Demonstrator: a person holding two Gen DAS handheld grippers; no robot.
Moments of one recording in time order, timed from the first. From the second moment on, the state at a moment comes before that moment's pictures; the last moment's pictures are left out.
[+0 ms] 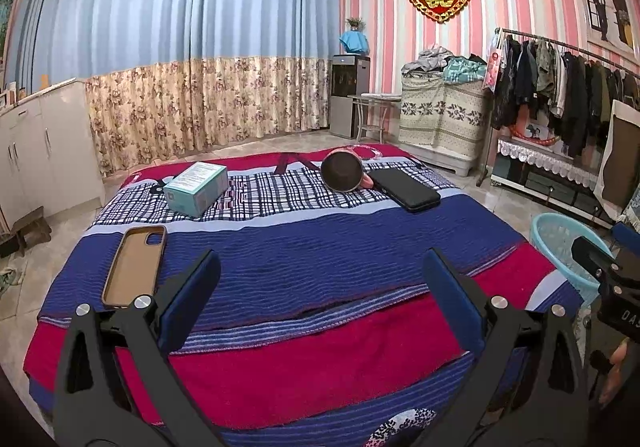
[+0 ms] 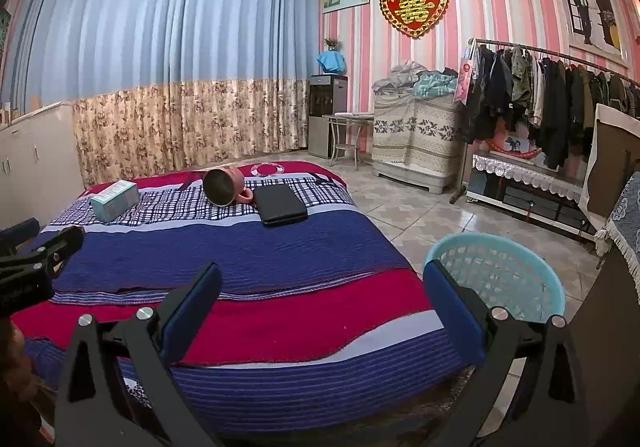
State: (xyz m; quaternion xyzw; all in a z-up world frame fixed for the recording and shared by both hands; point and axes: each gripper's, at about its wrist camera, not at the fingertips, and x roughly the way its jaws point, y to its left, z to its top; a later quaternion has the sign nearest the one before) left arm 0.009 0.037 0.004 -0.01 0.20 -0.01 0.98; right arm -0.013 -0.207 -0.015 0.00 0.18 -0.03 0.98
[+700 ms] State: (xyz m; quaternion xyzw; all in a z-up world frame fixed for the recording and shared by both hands) left arm 0.008 0.038 0.011 -0.01 0.19 -0.01 0.98; right arm -0.016 -0.214 -0.012 0.02 0.16 -0.02 0.99
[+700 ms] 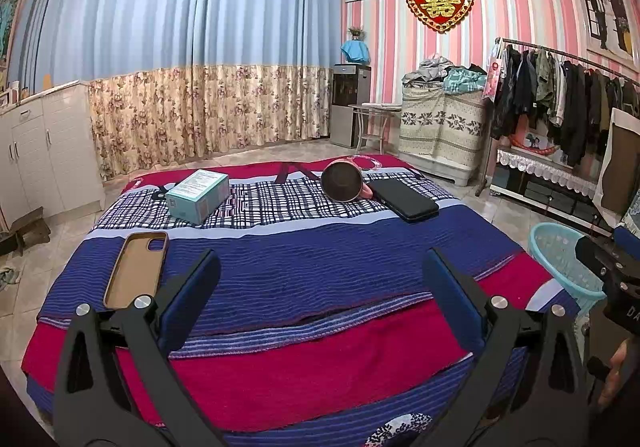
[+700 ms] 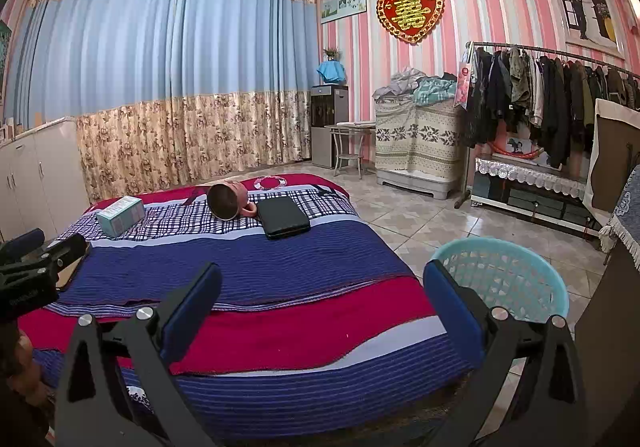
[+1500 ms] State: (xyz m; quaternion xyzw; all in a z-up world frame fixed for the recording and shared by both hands) left arm 0.006 0.034 0.008 0.00 0.19 -0.01 0.98; right arm -0.016 -0.213 -0.014 0.02 0.16 -0.02 0.99
